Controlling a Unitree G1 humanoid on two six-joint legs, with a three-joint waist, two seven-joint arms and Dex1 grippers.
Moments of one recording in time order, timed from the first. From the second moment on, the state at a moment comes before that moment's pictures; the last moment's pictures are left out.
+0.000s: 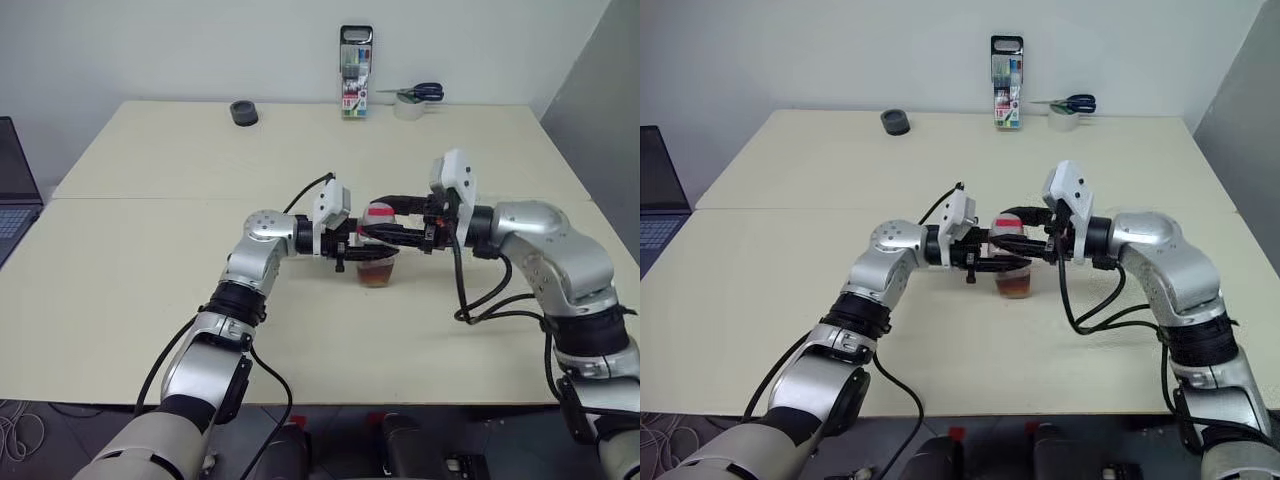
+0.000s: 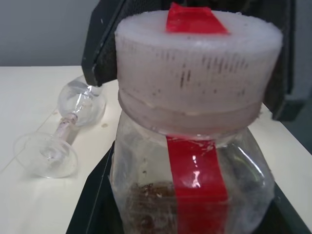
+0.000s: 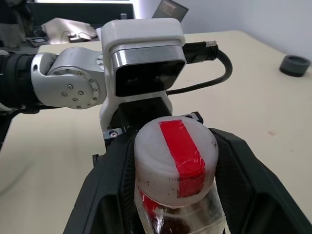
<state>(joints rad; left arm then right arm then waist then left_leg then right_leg) -0.88 0.23 -0.15 0.58 -0.26 0.06 -1.33 -0.72 -0.58 0.12 -0.14 0.49 0.62 0.98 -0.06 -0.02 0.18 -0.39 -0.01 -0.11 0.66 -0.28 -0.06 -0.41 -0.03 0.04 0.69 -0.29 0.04</state>
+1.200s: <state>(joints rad) -0.88 0.23 -0.15 0.60 -0.21 0.03 -1.26 -0.41 -0.18 0.18 -0.66 0.17 0.83 0.10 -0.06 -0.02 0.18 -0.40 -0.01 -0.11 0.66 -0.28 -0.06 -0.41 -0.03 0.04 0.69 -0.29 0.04</state>
